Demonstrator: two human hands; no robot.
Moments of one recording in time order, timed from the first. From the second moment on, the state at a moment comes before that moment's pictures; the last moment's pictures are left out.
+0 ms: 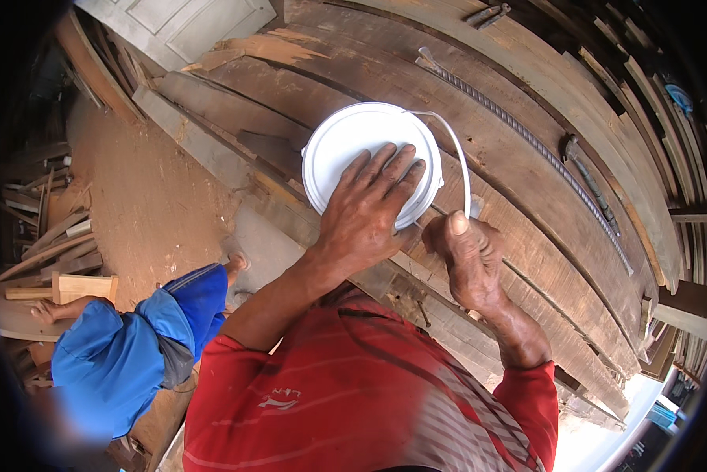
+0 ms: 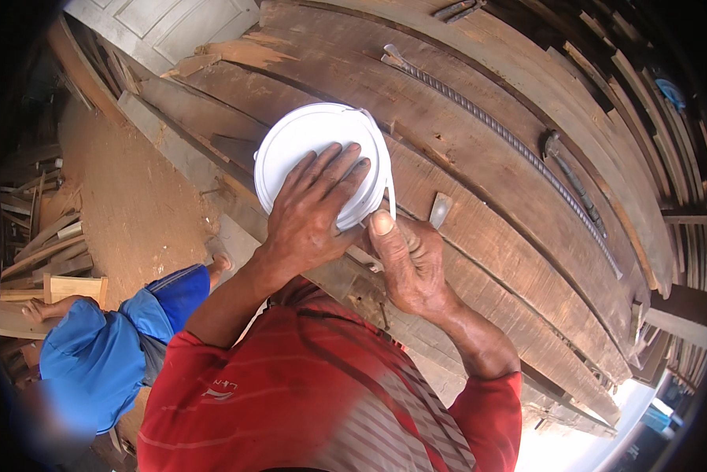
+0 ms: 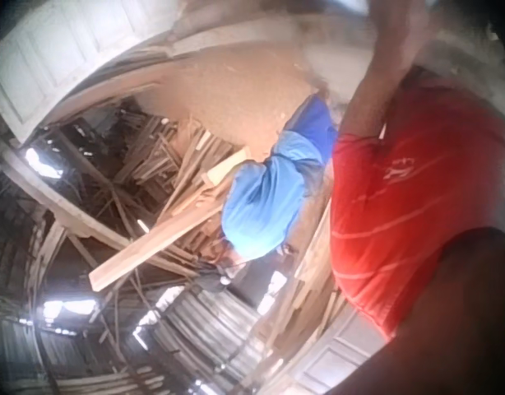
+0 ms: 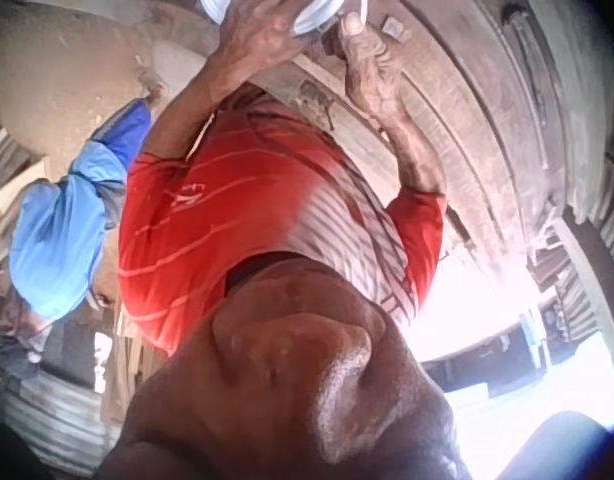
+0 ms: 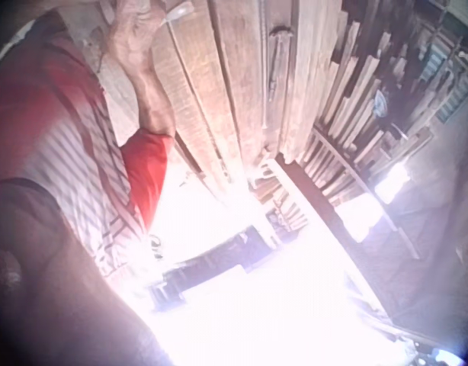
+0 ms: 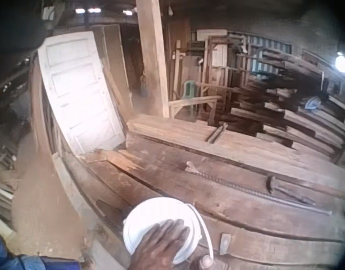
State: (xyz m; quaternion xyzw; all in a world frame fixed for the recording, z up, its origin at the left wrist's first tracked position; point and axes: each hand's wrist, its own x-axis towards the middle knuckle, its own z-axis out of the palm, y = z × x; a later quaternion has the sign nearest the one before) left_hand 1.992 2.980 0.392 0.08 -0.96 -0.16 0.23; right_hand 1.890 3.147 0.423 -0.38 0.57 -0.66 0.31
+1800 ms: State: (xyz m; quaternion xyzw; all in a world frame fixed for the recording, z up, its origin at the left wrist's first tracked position) left_hand 2.015 2.880 0.402 -0.08 -0.97 -0.18 0.16; right_hand 1.863 3.136 0.449 -0.34 0.52 -0.69 0.37
